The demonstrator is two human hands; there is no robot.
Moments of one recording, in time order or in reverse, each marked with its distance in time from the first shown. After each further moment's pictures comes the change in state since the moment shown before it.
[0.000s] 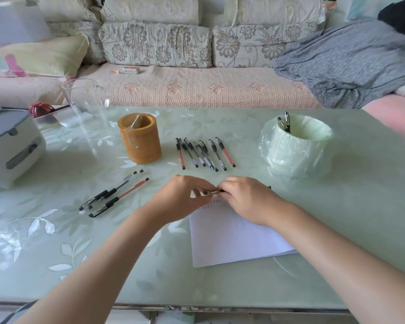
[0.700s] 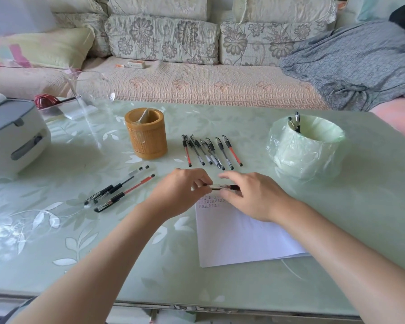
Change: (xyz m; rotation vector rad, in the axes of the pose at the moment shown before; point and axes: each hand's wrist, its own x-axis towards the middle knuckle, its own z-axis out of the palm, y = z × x) left_hand -0.002 -0.010 -0.010 0.067 0.072 -0.057; right_hand 0.003 -0.011 -0.011 0.034 0.013 0.111
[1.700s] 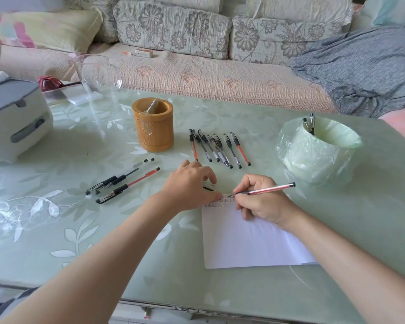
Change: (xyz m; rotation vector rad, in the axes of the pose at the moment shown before) left_hand 0.017 -0.017 0.019 0.147 -0.043 -0.108; right_hand 0.003 0.009 0.028 1.018 -0.010 0.249
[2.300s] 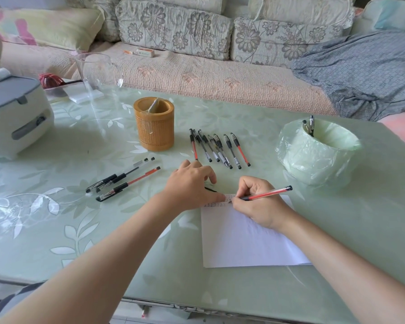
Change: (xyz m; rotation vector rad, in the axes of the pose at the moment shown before) left_hand 0.000 0.001 0.007 0.009 0.023 -0.036; right_hand 0.001 0.011 0.000 -0.181 0.008 -0.154
